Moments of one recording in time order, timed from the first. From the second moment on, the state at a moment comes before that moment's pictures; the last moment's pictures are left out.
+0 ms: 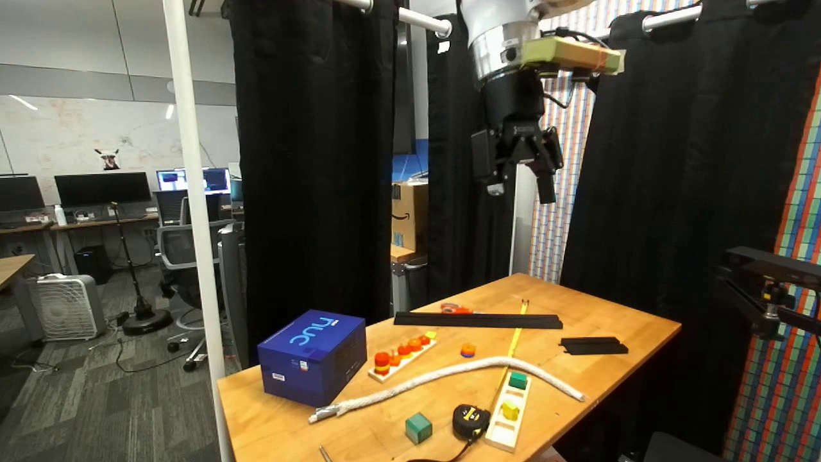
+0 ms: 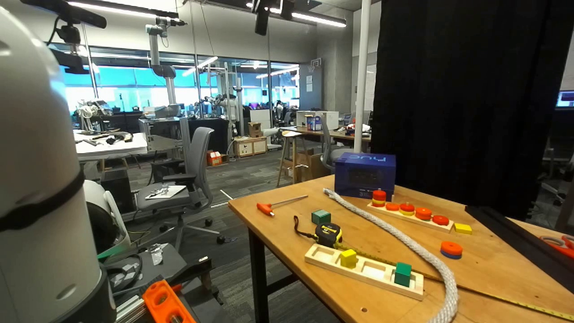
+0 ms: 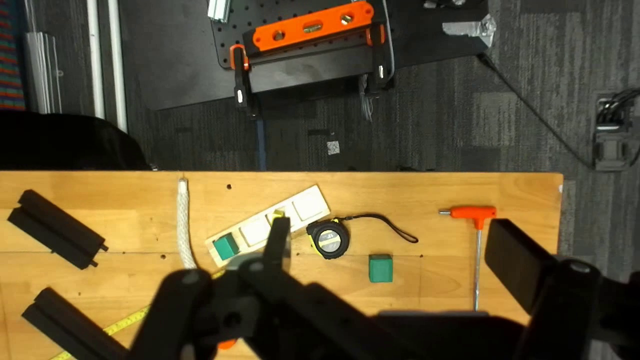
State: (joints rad) arm 0.06 -0.46 0.07 -2.04 0.03 1.38 0.26
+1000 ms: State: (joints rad) arm 0.05 -0.74 0.00 -2.23 0.01 1.50 0.02
